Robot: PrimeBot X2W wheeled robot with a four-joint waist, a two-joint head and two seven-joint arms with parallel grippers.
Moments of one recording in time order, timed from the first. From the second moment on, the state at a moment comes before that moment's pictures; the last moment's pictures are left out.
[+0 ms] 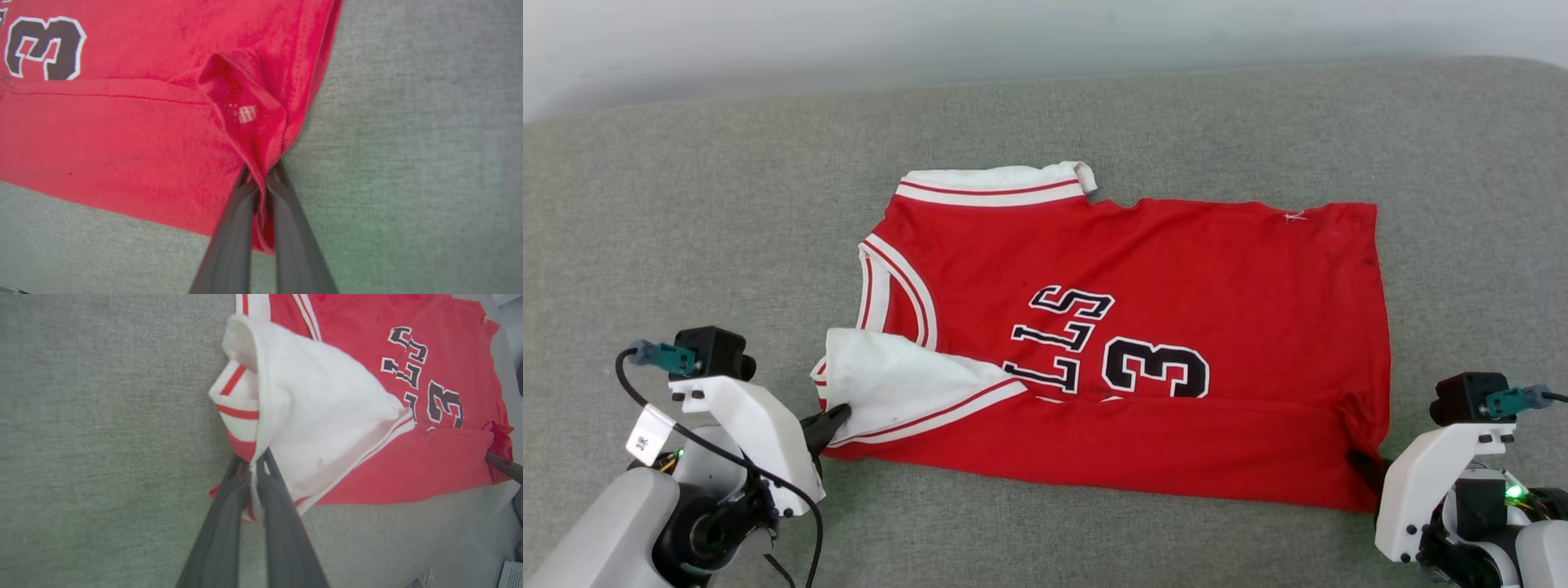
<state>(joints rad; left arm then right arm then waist) -0.32 0.62 -0.47 0.15 -1.09 0.08 0.45 -0.13 -0.17 -0.06 0.19 0.38 0.13 0.68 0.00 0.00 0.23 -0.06</state>
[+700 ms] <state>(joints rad) -0.08 0.63 -0.44 0.13 -1.15 0.18 0.41 -0.01 -0.21 0.03 0.13 0.41 0.13 0.70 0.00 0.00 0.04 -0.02</state>
